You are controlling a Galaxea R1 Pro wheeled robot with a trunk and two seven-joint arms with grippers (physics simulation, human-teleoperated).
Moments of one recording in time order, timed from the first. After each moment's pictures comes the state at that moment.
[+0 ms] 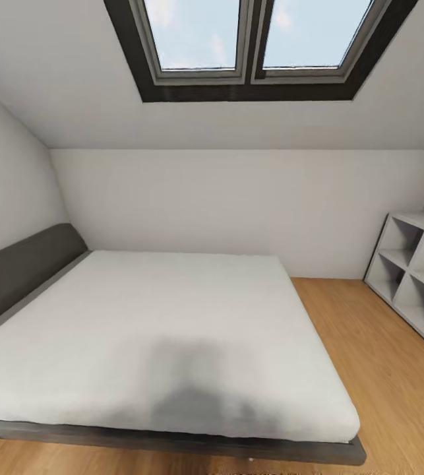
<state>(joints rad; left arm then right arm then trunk) -0.09 0.03 0.01 -0.17 0.01 0.10 0.00 -0.06 -0.04 0.01 -0.16 0.01 0.01 0.01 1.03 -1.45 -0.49</state>
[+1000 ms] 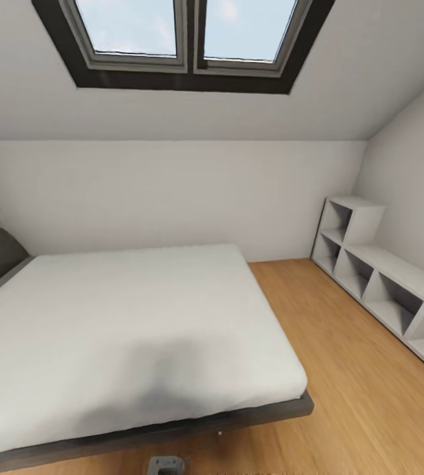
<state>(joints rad) -0.17 -0.15 -0.05 -0.76 0.02 0.54 0.00 -0.08 -0.18 0.00 -0.29 -0.01 0.01 0.01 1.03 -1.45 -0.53</state>
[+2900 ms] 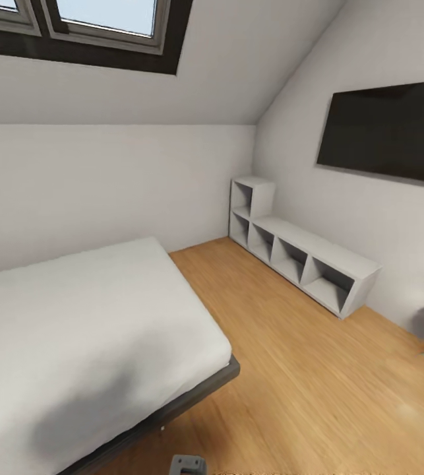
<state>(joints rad) -0.17 -0.16 -0.27 -0.78 0.19 0.50 0.01 -0.08 -0.18 0.00 -0.30 -0.01 0.00 0.01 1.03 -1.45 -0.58</state>
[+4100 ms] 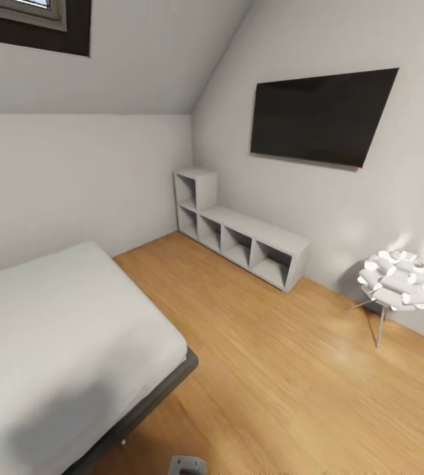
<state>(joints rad) -0.17 -0.16 -0.26 -0.77 0.19 0.50 0.01 -0.08 -0.18 0.00 -0.30 -0.01 0.00 0.02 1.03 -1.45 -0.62</state>
